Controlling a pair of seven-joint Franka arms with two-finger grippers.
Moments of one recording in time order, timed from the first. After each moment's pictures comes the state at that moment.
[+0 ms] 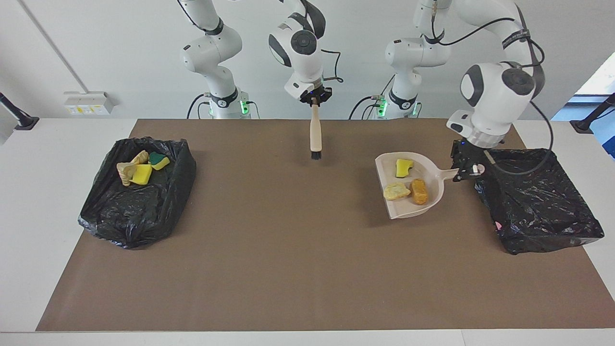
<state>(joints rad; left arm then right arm) 0.04 -0.04 -0.02 -2.05 0.01 2.05 1.59 0.73 -0.17 0.15 -2.35 0.41 2.03 0.71</state>
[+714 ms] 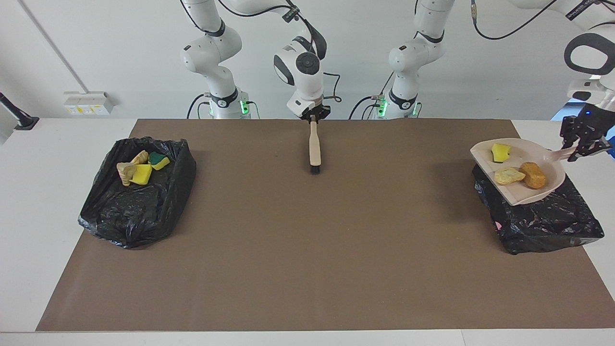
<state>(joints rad) 0.47 0.08 0.00 -1.74 0.01 2.02 2.01 0.76 -0.06 0.15 -2.41 0.36 2.20 0.70</state>
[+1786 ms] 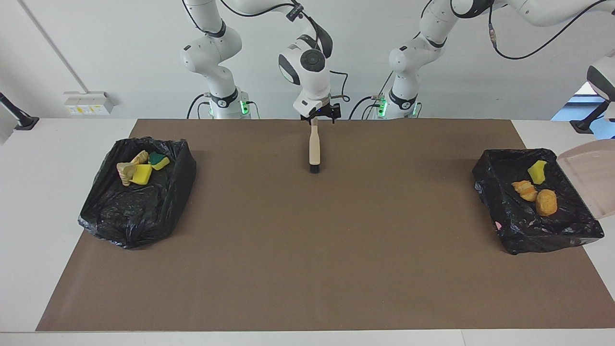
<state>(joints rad) 0.46 0.25 -0.02 -1.57 1.02 2.15 1.68 0.73 -0.02 0.14 -2.26 0.35 2.20 0.70</state>
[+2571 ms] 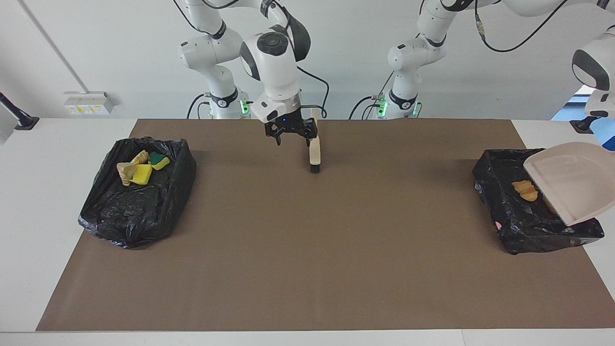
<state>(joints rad) 0.31 0.18 -0.04 -1.57 0.60 1.99 1.66 0.37 -0.02 0.13 -1.97 0.09 2.00 0.61</state>
